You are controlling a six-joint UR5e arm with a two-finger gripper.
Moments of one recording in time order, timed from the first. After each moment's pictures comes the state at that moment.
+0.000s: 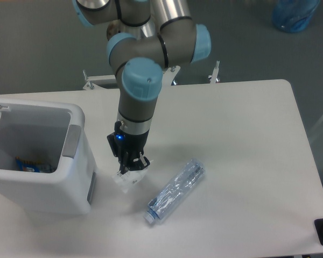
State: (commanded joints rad) arm 2.35 -1.81 -1.61 -0.97 1.16 1.00
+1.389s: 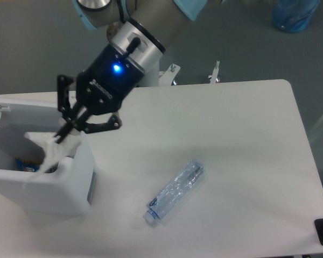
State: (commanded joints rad) arm 2.39 -1.70 -1.52 -0.95 0.50 0.54
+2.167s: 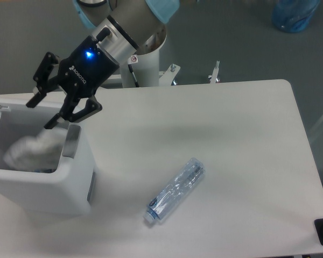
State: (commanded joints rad) arm 2.39 -1.62 -1.67 -0.95 0.51 0.81
